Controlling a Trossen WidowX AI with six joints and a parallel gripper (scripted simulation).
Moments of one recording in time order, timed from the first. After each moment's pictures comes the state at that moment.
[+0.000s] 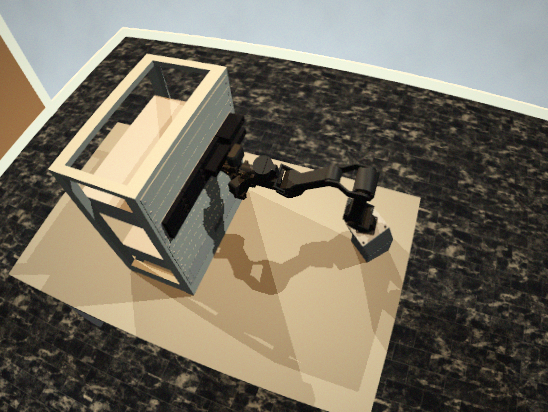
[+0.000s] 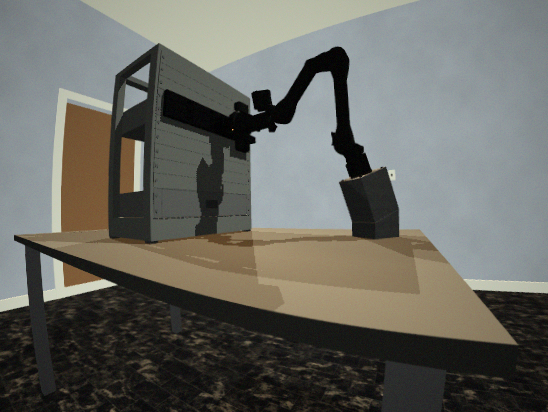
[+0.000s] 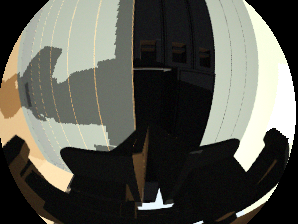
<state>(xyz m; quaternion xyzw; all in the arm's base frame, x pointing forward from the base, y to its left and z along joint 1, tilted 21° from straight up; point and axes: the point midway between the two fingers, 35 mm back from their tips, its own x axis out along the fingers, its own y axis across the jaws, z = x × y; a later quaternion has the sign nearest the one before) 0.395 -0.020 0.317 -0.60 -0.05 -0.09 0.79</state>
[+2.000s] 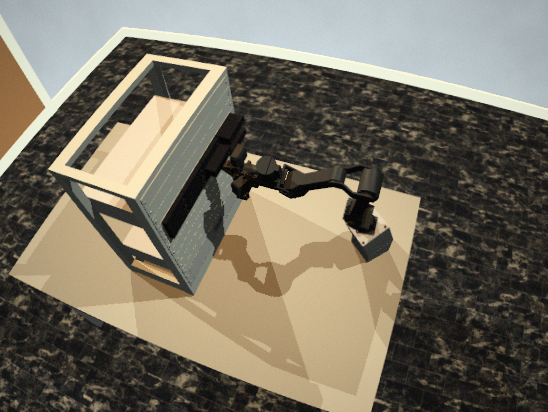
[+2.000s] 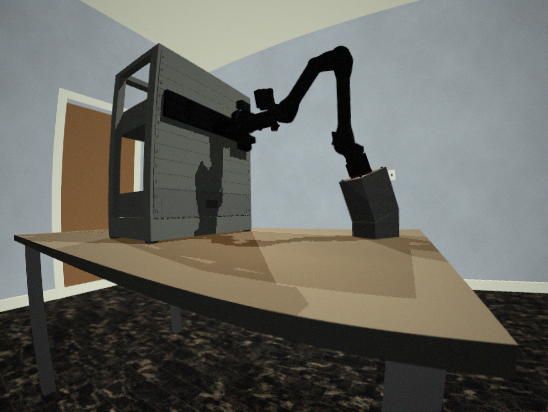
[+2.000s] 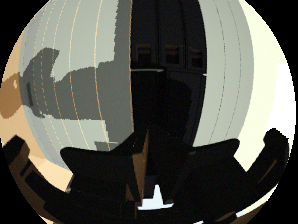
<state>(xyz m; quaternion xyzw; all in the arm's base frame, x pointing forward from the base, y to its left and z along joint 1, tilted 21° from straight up) 0.385 -0.020 0.318 -0.60 -0.06 -0.09 0.79</state>
